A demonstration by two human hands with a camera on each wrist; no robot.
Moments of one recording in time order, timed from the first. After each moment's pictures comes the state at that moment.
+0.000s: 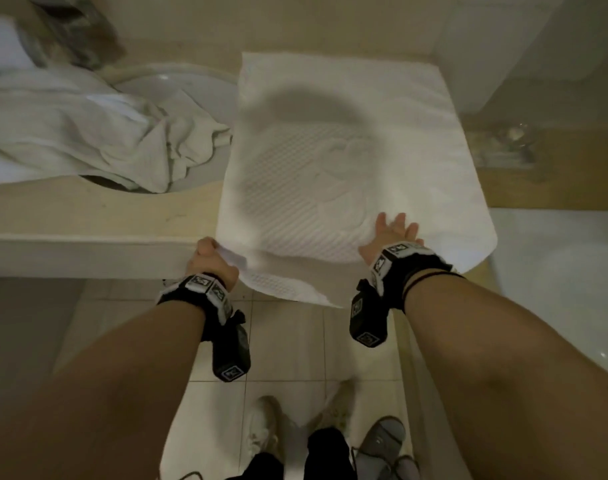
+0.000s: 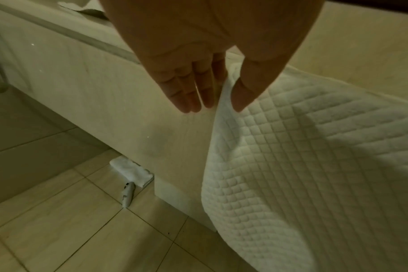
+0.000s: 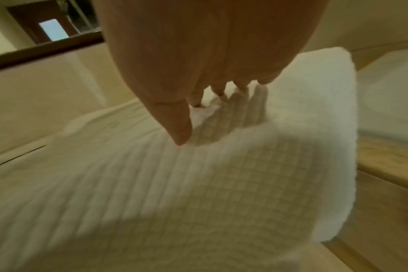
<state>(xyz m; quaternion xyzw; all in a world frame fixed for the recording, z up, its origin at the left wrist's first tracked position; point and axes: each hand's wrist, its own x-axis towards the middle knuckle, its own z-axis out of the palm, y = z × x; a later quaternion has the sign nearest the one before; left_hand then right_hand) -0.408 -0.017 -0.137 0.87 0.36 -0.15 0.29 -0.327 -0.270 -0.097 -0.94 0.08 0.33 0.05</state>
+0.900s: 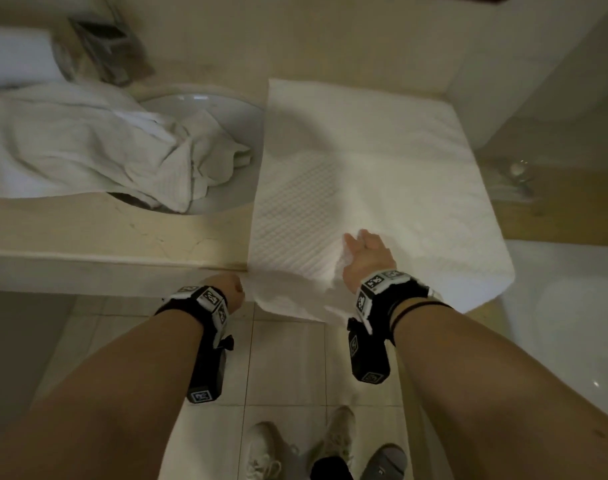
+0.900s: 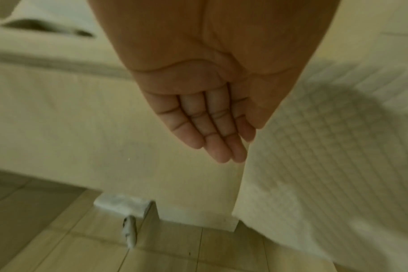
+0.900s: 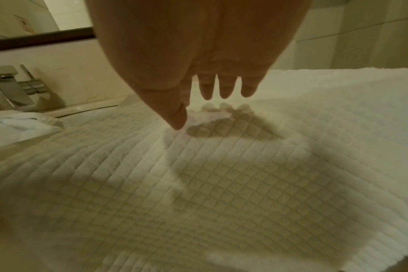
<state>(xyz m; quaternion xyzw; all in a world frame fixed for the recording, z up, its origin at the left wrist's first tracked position) -0.397 0.032 -0.128 0.91 0.15 -0.35 0.14 -0.338 -0.192 -0.075 -0.95 -0.03 0.31 0.06</state>
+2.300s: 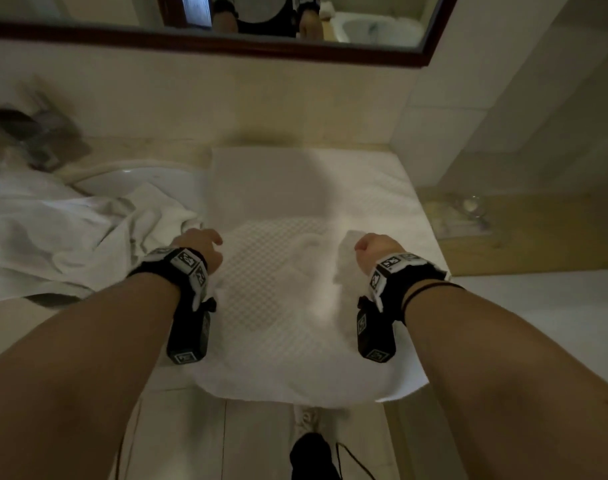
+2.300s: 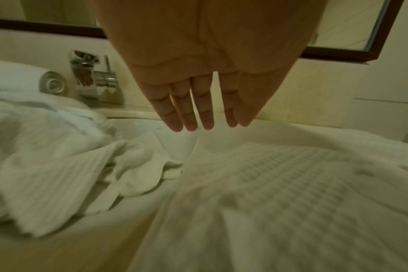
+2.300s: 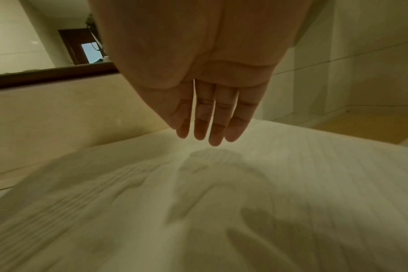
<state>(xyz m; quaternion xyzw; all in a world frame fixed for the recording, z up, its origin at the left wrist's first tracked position) -0.203 0.010 -0.056 0.96 0.15 -0.20 0.11 -0.181 -0.270 -0.027 -0.96 0.05 0.25 0.09</state>
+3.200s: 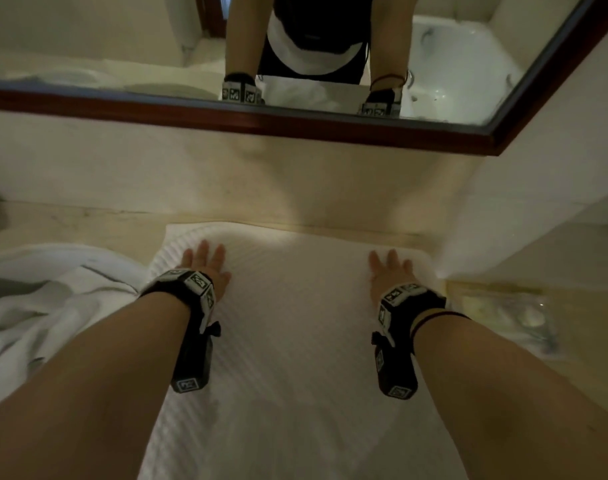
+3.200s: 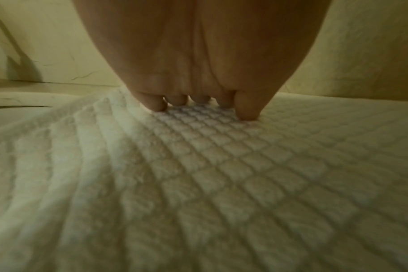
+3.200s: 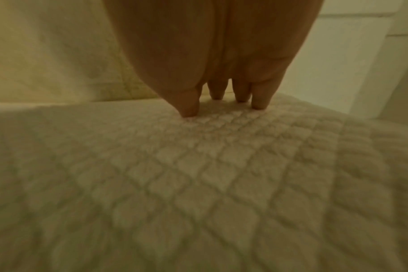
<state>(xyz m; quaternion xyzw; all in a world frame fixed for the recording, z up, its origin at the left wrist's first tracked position) 0.060 -0.012 -0.123 0.92 0.21 -0.33 0.06 0.124 -0.308 -0.093 -0.93 0.00 0.37 -0.01</state>
